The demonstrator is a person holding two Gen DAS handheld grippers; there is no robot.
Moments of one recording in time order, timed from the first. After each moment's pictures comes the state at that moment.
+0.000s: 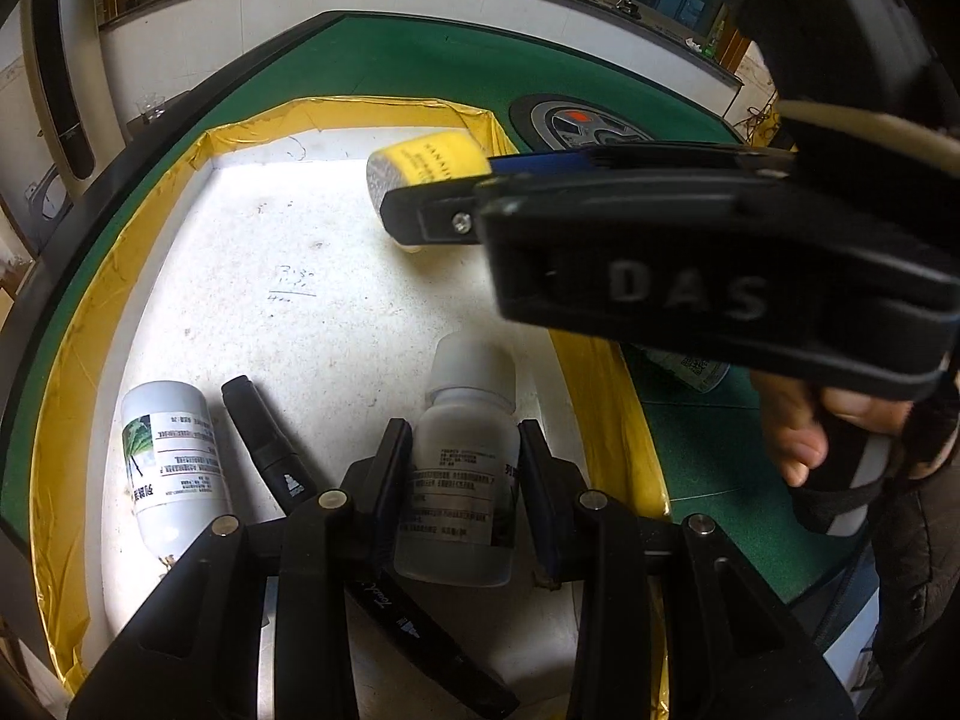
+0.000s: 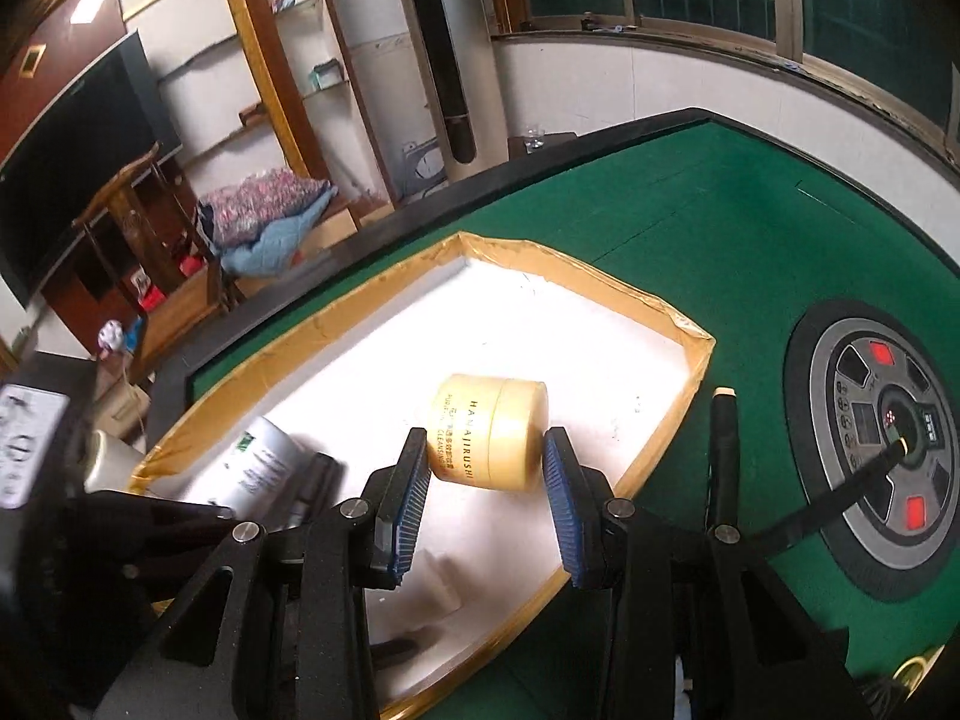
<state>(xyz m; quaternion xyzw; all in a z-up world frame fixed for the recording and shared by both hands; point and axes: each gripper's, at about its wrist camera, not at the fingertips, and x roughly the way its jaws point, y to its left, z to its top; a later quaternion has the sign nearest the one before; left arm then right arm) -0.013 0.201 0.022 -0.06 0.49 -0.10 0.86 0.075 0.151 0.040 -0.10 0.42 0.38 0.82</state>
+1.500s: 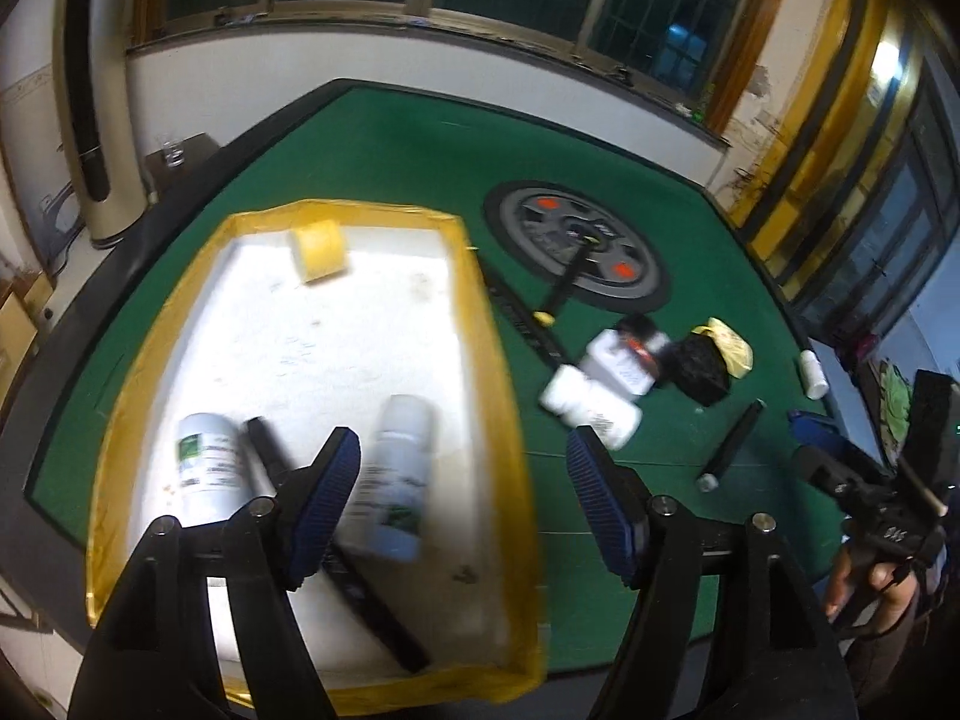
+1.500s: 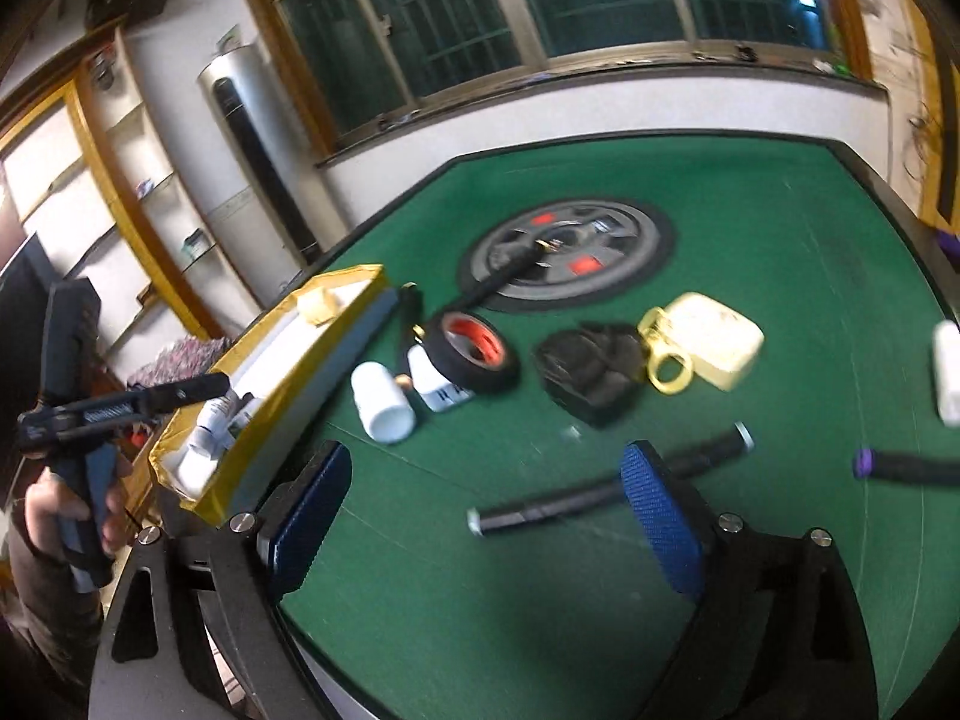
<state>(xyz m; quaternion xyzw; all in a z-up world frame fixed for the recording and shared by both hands) -0.035 0.186 0.076 -0.08 0.43 -0.10 0.89 -0.037 -0.094 0.050 0.10 0.37 0.21 0.90</state>
